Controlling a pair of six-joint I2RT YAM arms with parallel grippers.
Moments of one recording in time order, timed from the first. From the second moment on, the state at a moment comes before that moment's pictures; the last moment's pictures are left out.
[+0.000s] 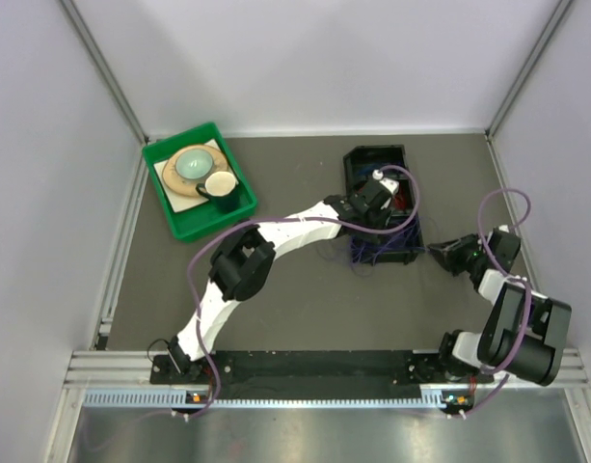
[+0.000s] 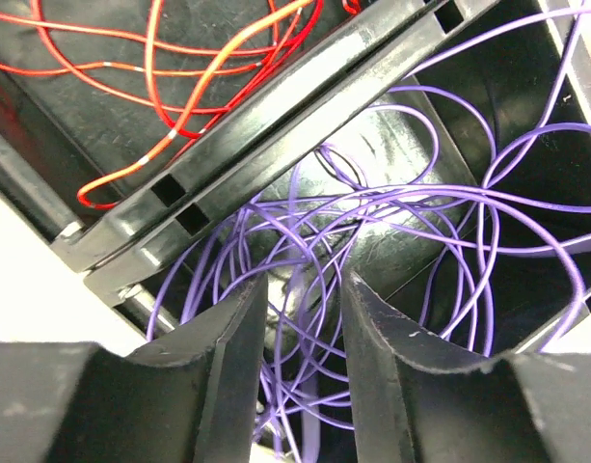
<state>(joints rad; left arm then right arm) -0.93 2.27 1.89 -0.46 -0.03 -0.38 -0.42 1.27 0.38 0.15 -0.57 0.89</state>
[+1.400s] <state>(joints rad) -0.74 1.94 1.40 -0.46 -0.10 -0.51 0.08 1.37 0.71 -0.10 -0.20 0.66</state>
